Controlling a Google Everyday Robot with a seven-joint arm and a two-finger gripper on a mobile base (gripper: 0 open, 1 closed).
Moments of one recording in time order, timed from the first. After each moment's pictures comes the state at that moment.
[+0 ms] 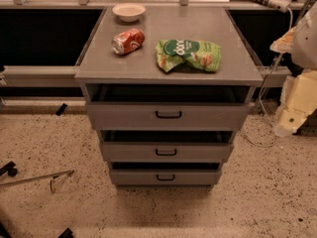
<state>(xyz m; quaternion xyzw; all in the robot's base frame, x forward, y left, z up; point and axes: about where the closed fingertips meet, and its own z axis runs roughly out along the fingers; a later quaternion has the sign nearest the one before) 0.438 -0.217 0.976 -0.60 0.78 -0.03 0.16</state>
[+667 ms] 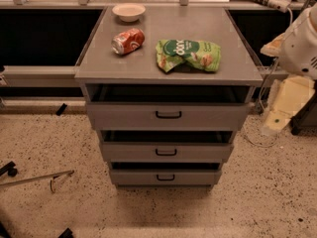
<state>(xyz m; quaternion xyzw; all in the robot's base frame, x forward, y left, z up) 0.453 -0.207 0.960 -0.61 0.77 -0.03 0.18</state>
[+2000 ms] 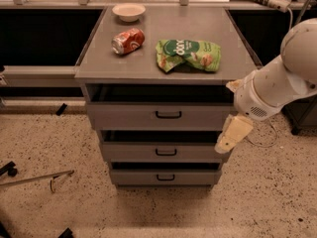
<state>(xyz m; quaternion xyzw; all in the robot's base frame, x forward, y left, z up) 0.507 -0.174 0.831 -0.58 0.77 0.02 0.24</state>
